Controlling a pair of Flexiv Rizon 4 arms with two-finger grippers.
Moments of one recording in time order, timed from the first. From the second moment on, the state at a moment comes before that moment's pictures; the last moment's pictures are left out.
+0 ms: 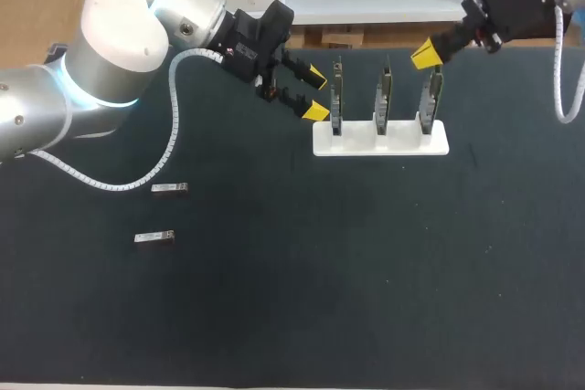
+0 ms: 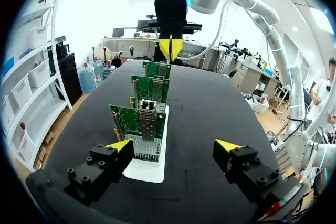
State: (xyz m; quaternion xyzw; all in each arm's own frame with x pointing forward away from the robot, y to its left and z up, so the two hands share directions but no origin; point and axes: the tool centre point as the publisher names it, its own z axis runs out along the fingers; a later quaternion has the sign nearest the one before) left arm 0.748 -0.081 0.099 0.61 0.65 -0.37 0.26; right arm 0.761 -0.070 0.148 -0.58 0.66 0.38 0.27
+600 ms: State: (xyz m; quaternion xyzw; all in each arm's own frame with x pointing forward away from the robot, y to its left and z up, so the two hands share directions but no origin) left arm 0.748 -0.081 0.099 0.61 0.65 -0.37 0.26; right arm 0.765 -0.063 0.142 -0.60 0.66 0.37 0.27
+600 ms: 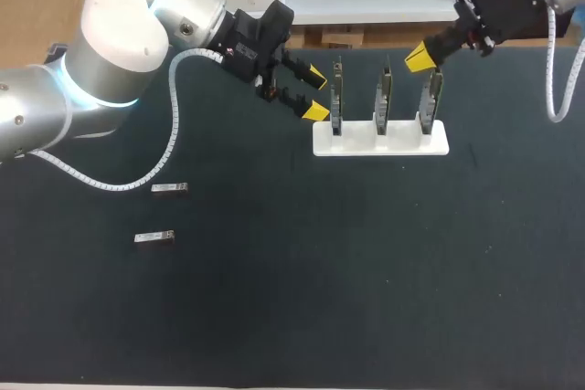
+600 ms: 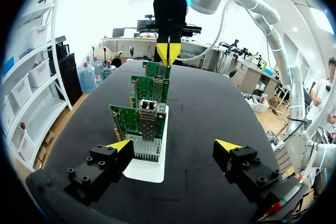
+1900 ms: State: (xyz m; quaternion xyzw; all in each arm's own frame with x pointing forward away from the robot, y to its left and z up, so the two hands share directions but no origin) left arm 0.748 -0.081 0.099 0.61 0.65 -0.37 0.26; right arm 0.764 -0.060 0.139 -0.61 0.65 0.36 0.26
